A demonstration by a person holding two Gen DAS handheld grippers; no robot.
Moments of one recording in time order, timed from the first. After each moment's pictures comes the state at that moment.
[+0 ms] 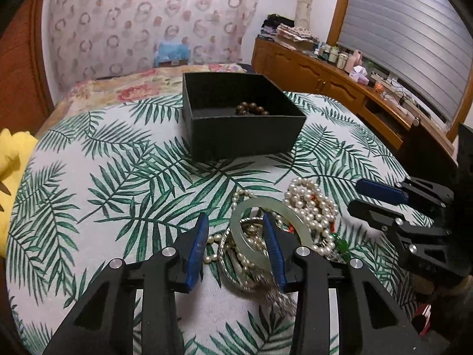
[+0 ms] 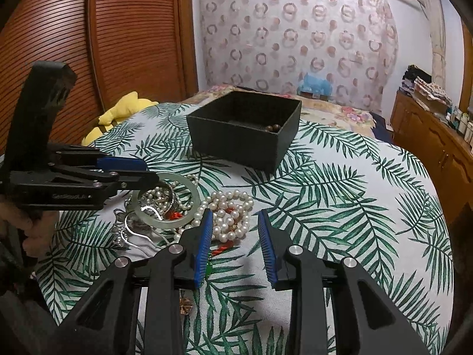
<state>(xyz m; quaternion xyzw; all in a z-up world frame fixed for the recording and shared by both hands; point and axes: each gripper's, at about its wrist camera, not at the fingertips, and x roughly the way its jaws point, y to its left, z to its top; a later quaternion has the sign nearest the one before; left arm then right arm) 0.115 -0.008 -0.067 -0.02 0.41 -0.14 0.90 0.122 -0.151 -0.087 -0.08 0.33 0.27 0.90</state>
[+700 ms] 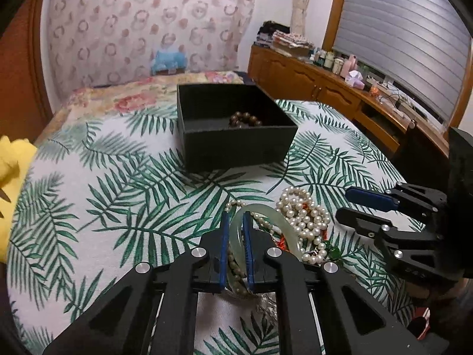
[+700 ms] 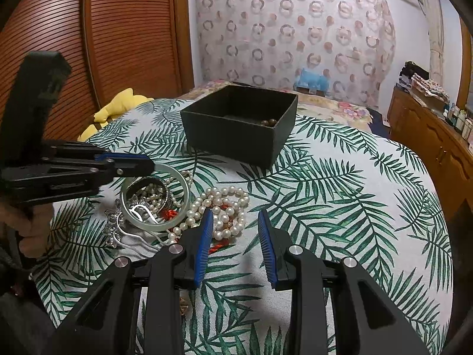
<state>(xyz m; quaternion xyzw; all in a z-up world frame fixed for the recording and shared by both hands) 0.103 -0.013 -0.057 -0.01 0.38 -0.14 0.92 0.124 -0.151 -0.090 -0.08 0.33 0.26 0.90</state>
